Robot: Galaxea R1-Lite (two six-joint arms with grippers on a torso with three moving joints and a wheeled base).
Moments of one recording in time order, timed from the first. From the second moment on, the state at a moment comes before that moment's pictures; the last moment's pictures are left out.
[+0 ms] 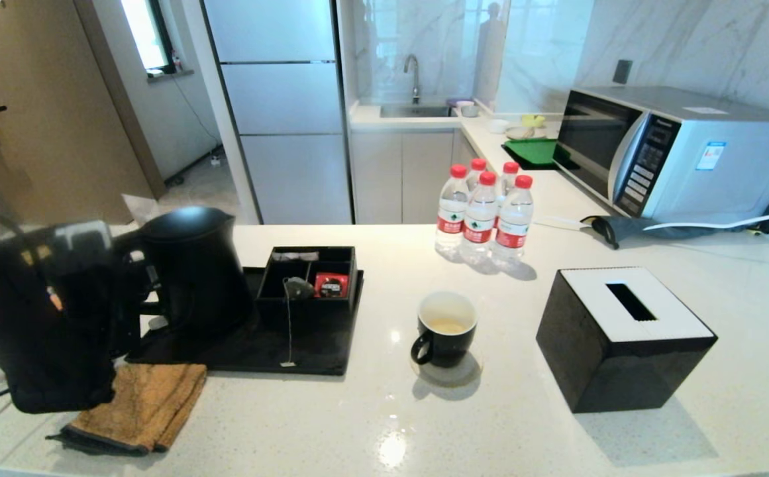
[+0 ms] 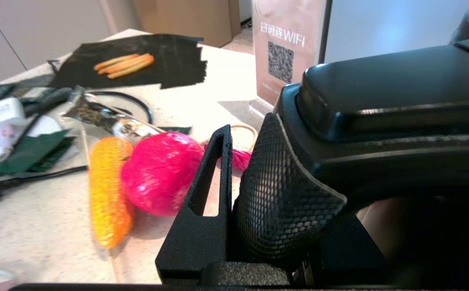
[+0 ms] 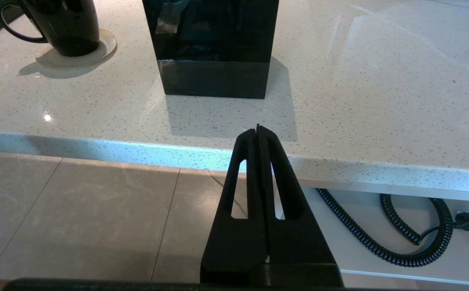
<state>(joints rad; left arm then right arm) 0.14 2.14 -0.63 -1.52 0.49 0.01 0.00 0.00 -0.08 0.21 0.06 -0.04</state>
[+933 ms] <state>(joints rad) 0.10 2.23 -0.70 -1.52 0.49 0.01 0.00 0.00 -0.08 0.21 0.06 -0.04</state>
